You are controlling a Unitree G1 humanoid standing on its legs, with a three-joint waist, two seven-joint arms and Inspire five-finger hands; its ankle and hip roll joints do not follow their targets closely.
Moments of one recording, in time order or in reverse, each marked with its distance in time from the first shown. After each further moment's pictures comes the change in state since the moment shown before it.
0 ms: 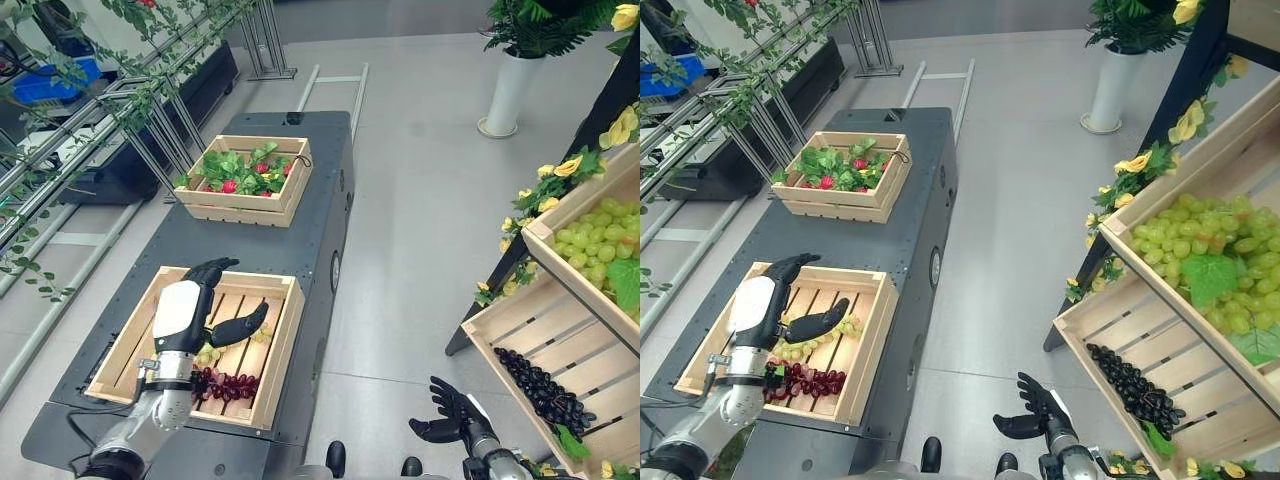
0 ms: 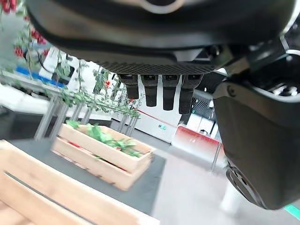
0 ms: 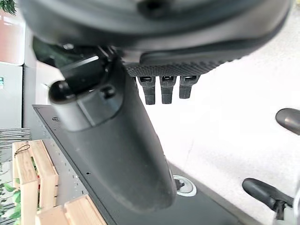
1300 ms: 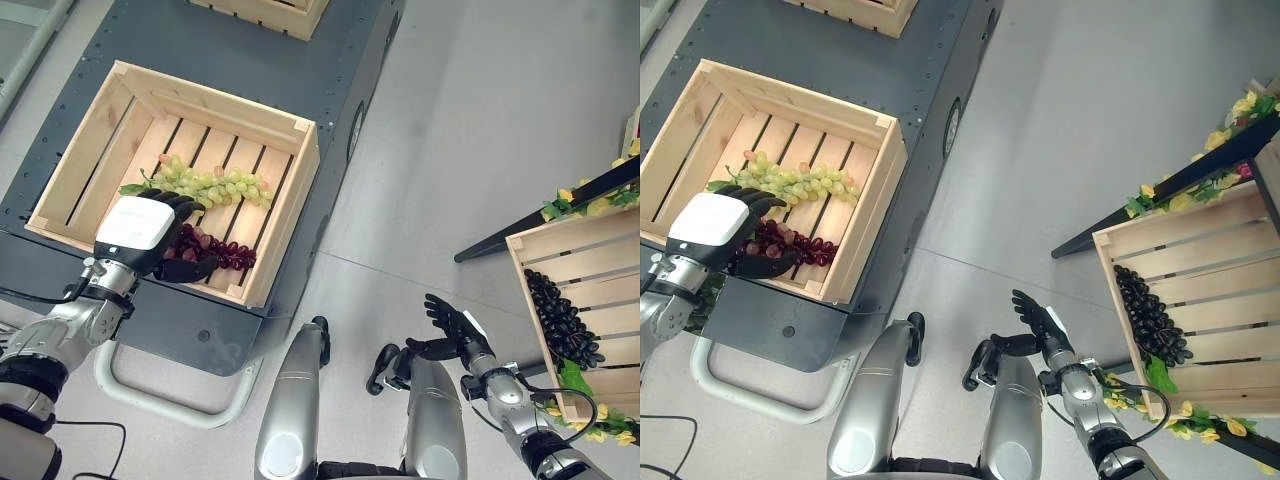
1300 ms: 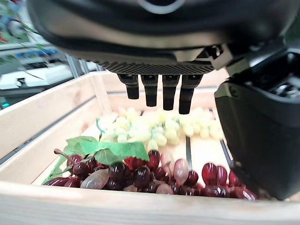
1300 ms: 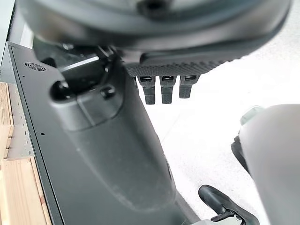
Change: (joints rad) left arm -0.442 0.400 -0.261 0.077 0.123 0.155 -0.211; right arm -0.290 -0.096 0.047 -0.112 0.045 -0.006 0.001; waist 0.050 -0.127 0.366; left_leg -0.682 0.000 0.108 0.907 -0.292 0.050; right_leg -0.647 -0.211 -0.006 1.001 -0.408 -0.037
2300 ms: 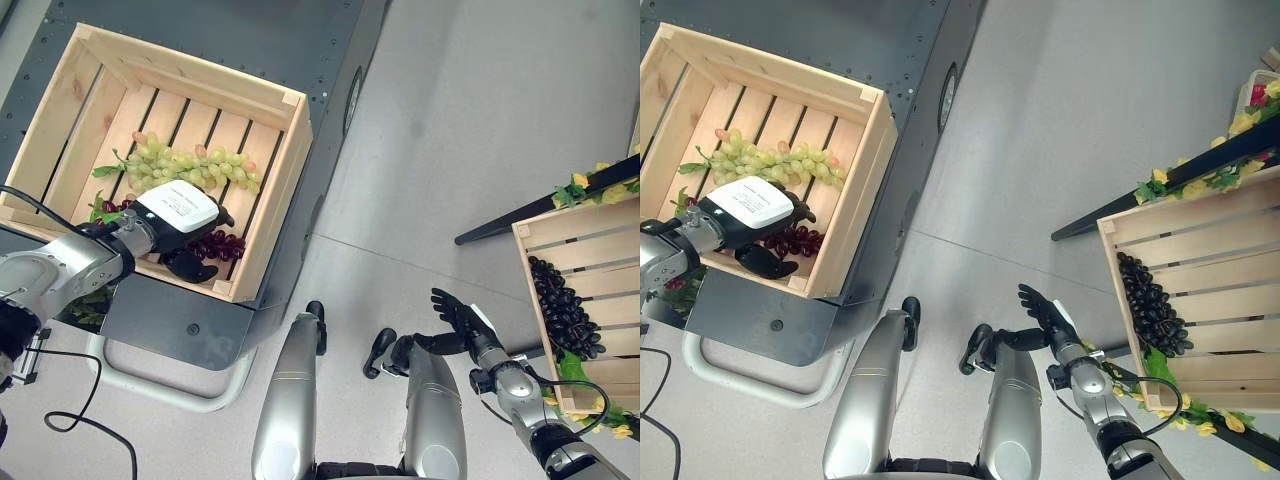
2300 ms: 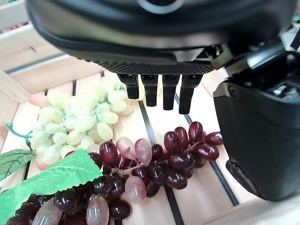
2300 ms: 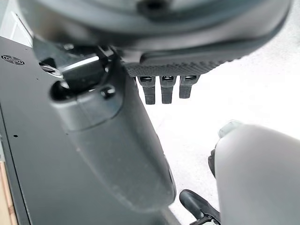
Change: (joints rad) left arm -0.327 0.191 -0.343 -0.230 0.045 -0.023 -0.412; right arm -0.018 -0.049 -0.001 0.009 0.003 -0.001 0.022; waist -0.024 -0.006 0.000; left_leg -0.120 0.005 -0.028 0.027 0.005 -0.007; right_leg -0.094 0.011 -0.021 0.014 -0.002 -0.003
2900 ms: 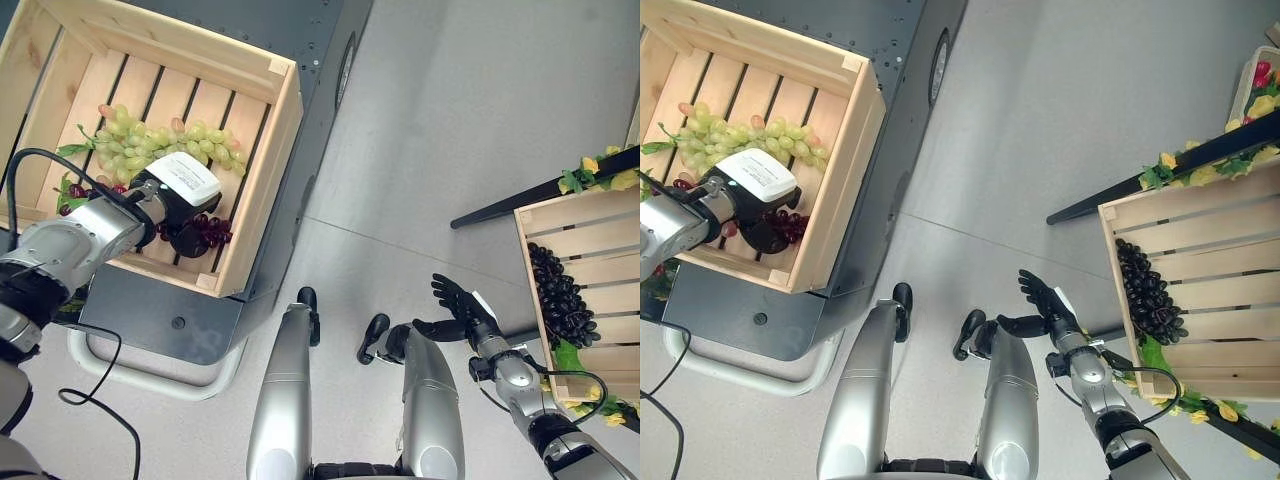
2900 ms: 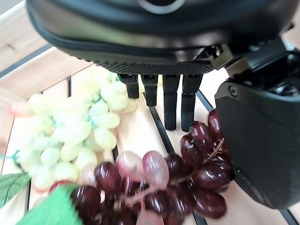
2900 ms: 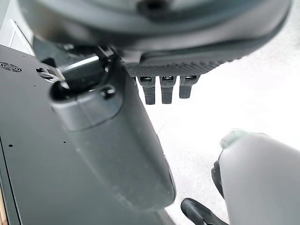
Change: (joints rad) left arm -0.183 -0.099 -0.097 0.014 0.136 0.228 -0.161; right arm -0.044 -0.002 0.002 0.003 0.042 -0.033 -0.001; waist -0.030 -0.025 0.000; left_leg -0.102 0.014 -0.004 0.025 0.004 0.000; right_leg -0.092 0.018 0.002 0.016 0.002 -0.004
